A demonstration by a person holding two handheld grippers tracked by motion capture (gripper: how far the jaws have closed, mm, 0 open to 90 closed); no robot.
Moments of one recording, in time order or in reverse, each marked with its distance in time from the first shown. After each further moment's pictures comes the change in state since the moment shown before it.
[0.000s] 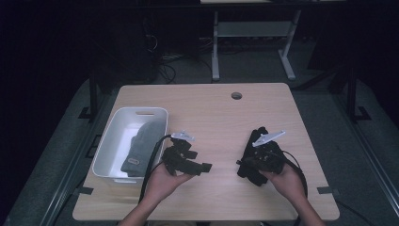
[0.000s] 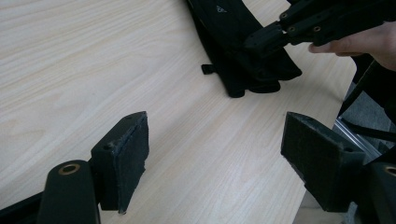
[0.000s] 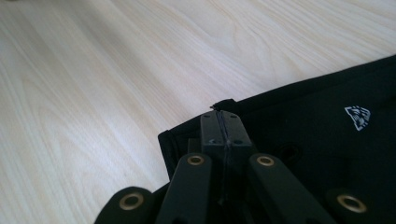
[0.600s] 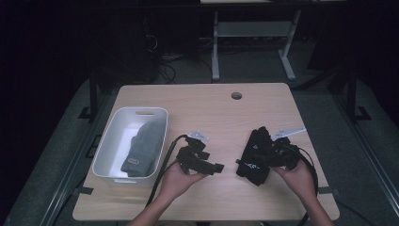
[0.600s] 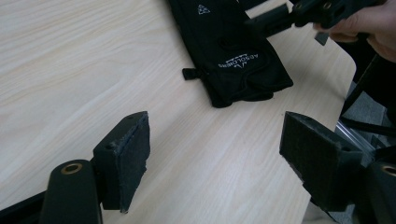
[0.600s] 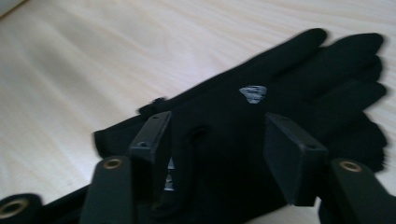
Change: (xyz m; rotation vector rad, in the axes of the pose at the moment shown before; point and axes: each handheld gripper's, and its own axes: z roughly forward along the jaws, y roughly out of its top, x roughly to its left) left arm -0.009 0.013 0.040 0.029 -0.032 0.003; right arm -0.041 -0.019 -0.017 -0.084 -0.068 0.145
